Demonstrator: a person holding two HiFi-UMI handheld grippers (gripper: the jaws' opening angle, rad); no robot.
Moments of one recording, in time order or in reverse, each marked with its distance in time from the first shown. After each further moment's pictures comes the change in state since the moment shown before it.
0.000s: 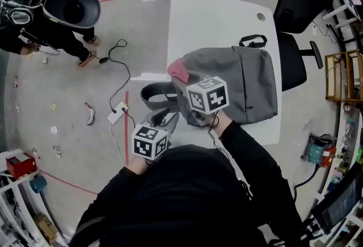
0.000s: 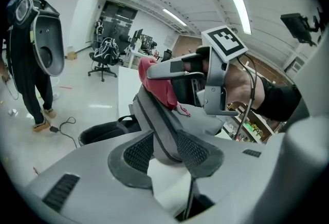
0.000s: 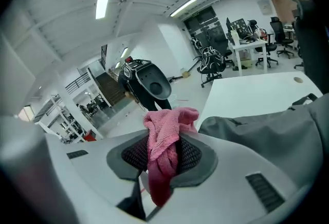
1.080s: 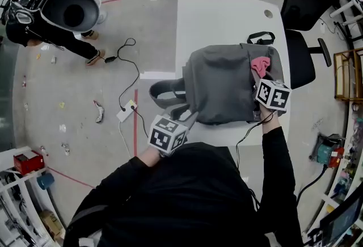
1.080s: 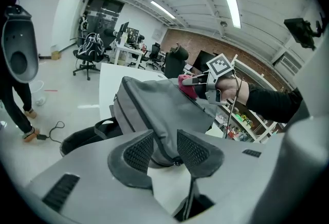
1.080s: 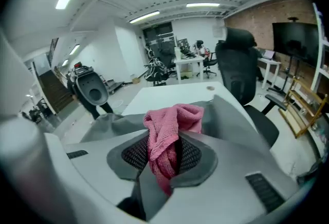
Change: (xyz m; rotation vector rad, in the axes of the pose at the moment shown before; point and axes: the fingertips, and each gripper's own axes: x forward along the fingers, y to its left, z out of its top) left arm 0.025 -0.038 0.004 0.082 0.074 -0.105; right arm -0.174 -0.209 -0.032 0.127 -0.069 -0.583
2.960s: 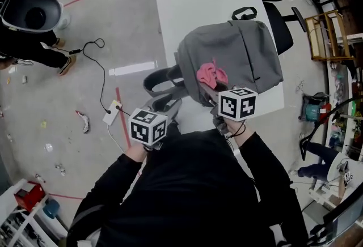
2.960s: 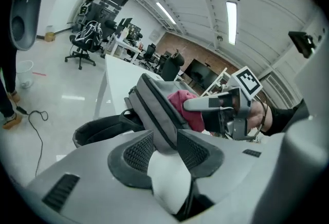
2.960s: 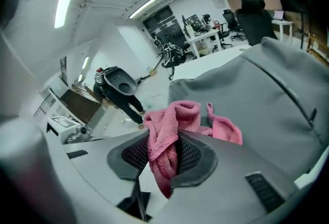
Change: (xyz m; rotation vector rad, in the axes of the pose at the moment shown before) left arm -0.044 0.076 -0.025 -0.081 -0.033 -0.196; right arm -0.014 0.232 -0.088 0.184 0.143 0.265
